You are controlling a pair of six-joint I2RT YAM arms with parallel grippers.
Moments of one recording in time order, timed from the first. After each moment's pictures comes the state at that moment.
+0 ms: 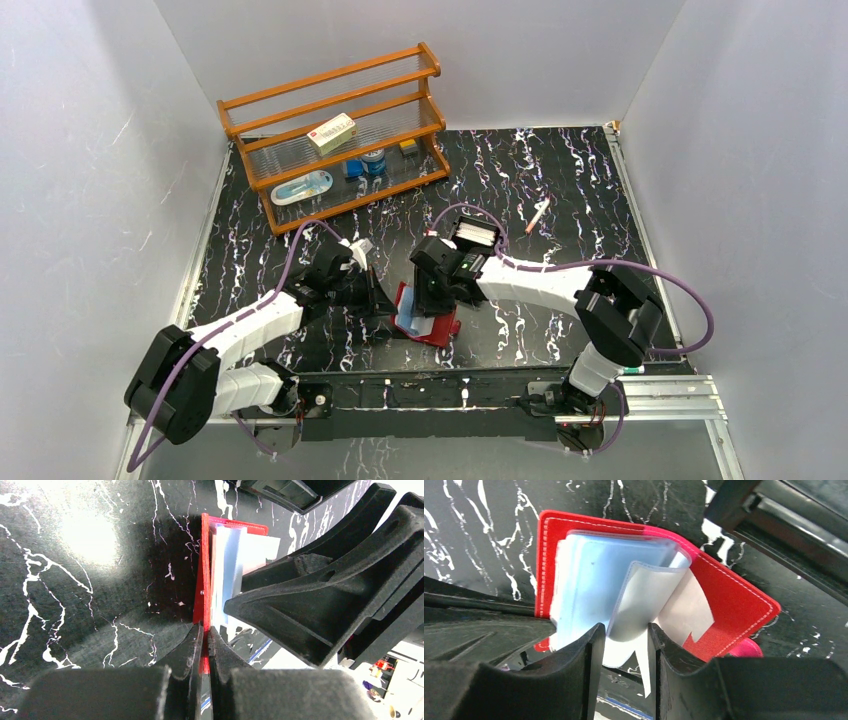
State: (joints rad) left arm -0.57 1.16 0.49 -0.15 0.45 -0.77; right arm 1.02 1.63 1.03 -0.47 -0.04 0.97
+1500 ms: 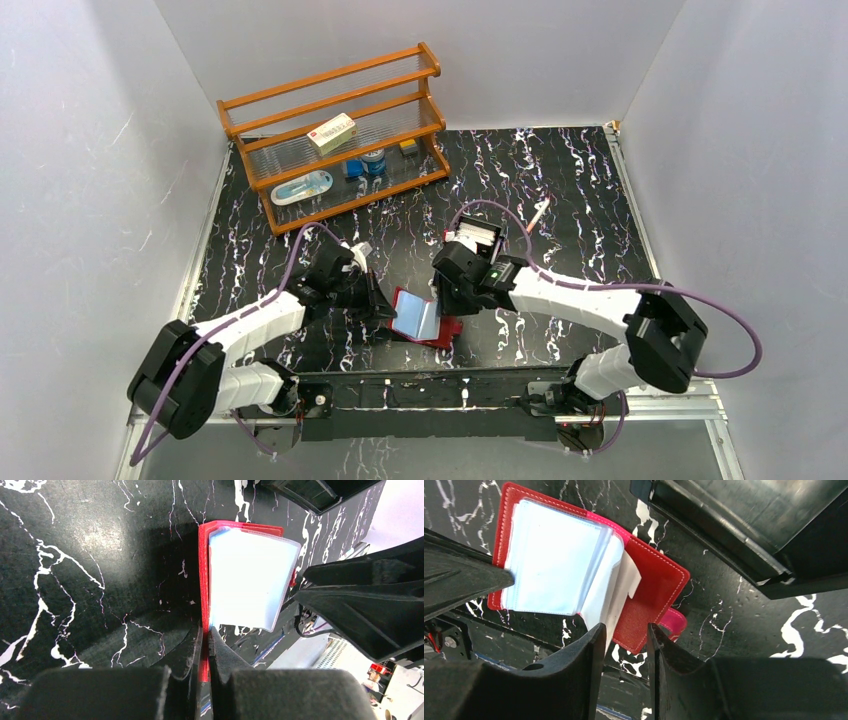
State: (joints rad) left arm -0.57 1.20 0.48 -0.15 0.44 -0.79; right arm 1.02 1.42 0.92 -0.57 0.10 0.82
